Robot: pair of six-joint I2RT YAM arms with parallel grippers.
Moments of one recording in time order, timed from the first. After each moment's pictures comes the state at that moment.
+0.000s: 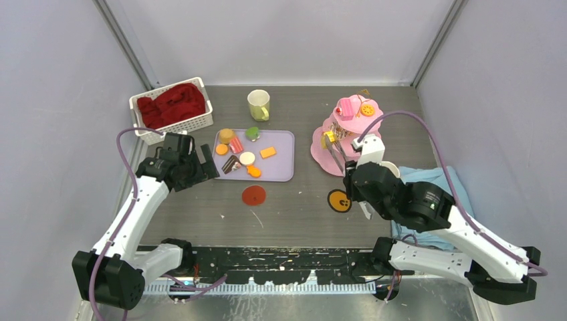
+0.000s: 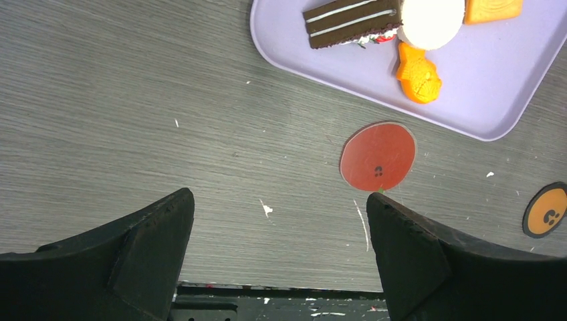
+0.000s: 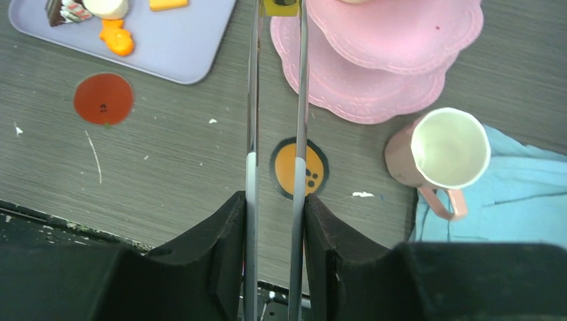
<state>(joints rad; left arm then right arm) -0.19 1.06 0.92 -0.85 -0.03 -0.52 1.05 0.83 1.17 -1.07 0.62 0.50</state>
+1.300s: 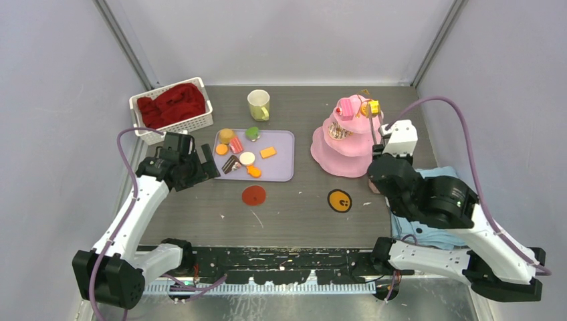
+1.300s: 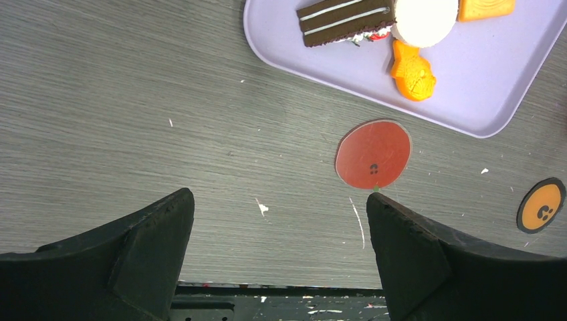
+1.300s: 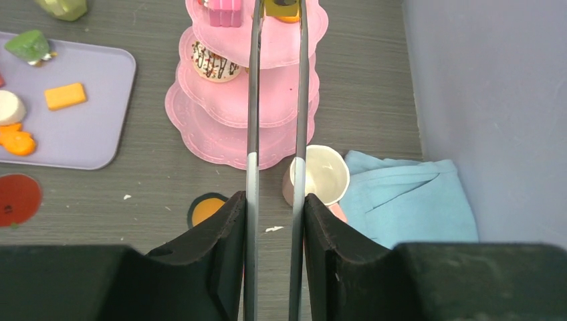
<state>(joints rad) -0.19 1.06 0.93 -0.85 -0.01 -0.53 1.05 0.85 1.40 -1.29 0.99 0.50</state>
